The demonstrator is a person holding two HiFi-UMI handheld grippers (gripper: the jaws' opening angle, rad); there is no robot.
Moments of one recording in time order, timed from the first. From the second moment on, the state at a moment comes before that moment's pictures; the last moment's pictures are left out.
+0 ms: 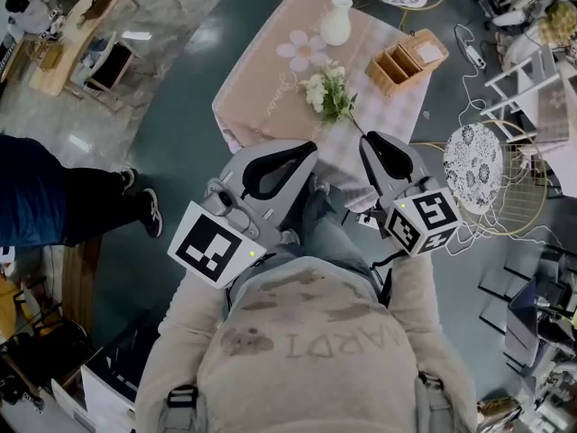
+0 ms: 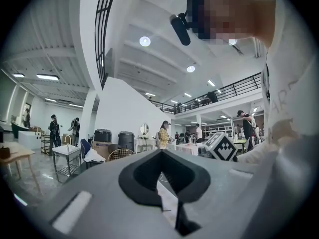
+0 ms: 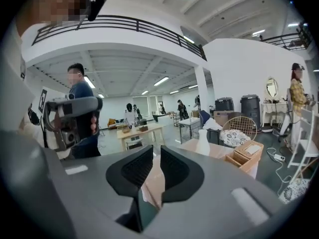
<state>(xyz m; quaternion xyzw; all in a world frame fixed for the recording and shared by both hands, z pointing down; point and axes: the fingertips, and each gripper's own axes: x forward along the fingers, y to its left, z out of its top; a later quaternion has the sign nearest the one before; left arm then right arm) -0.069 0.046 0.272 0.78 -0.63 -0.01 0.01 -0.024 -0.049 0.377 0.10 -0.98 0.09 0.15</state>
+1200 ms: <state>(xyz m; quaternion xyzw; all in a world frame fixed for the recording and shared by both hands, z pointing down) -0.158 -0.123 0.312 0.76 -0.65 -0.01 0.07 -0.081 -0.182 0.671 0.00 -0.84 0.08 0.54</state>
